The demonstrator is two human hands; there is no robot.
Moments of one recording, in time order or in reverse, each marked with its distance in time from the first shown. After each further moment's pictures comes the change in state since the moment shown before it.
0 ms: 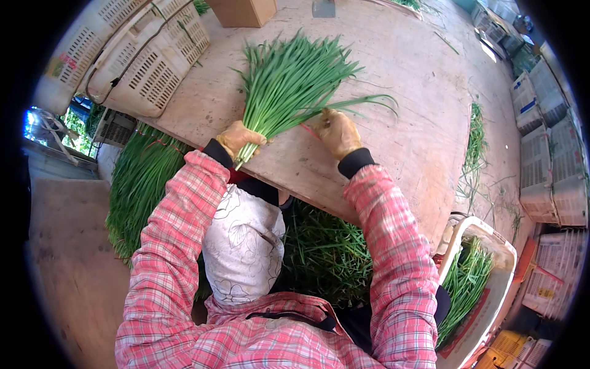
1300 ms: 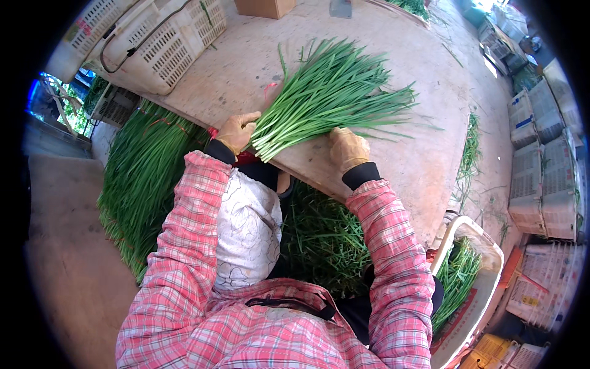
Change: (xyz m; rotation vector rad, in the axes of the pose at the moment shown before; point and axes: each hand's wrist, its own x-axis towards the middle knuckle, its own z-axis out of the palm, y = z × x) left_hand -0.031 -0.046 -0.021 0.675 0.485 0.435; right_hand -0.048 -0.025 0.003 -0.552 -0.148 -0.016
